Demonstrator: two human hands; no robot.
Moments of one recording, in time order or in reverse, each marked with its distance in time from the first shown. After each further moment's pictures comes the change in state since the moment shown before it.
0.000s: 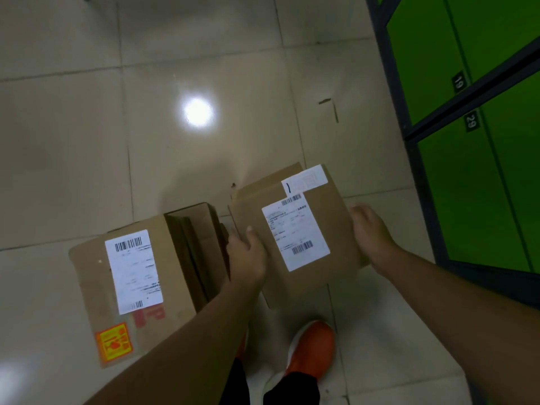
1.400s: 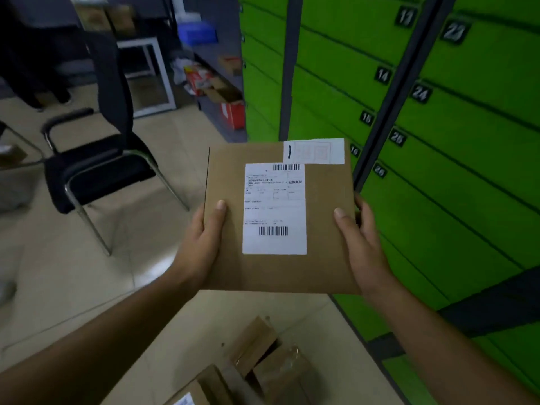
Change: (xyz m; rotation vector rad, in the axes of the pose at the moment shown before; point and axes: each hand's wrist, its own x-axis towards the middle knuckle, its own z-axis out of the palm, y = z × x) left_hand -0.421 0.471 -0.204 0.016 -0.465 0.804; right_hand -0.452 -0.334 -0.303 0.708 0.347 -0.713
